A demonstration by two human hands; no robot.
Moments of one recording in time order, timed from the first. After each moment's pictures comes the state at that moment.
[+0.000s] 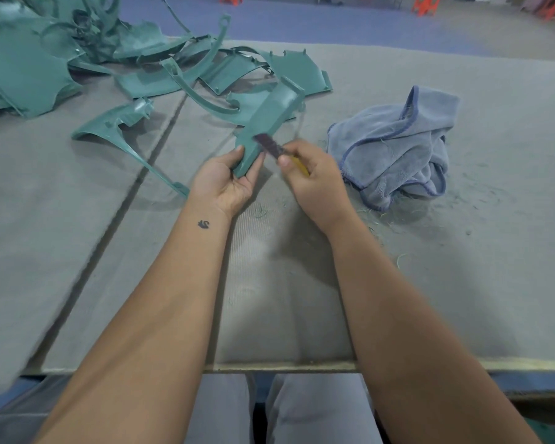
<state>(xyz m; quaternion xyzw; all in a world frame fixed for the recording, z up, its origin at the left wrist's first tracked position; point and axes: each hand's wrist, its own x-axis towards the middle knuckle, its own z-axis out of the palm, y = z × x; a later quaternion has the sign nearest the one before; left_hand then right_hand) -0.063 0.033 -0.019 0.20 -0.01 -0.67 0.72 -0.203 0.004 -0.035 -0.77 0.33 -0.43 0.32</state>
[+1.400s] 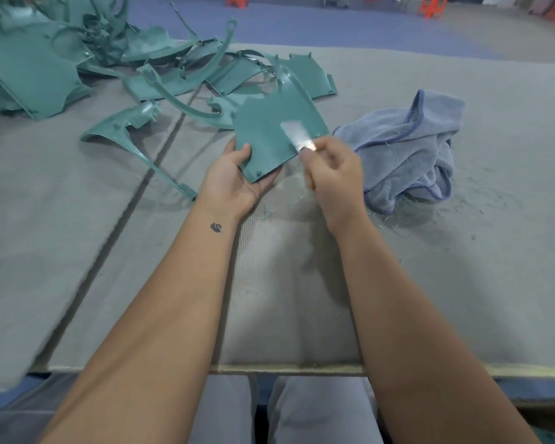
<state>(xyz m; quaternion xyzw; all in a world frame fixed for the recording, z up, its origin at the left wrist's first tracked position) -0.069 0.029 -0.024 0.31 -0.12 -0.60 0.73 -0.209 0.006 -0.028 -0.64 0.38 -0.52 0.41</state>
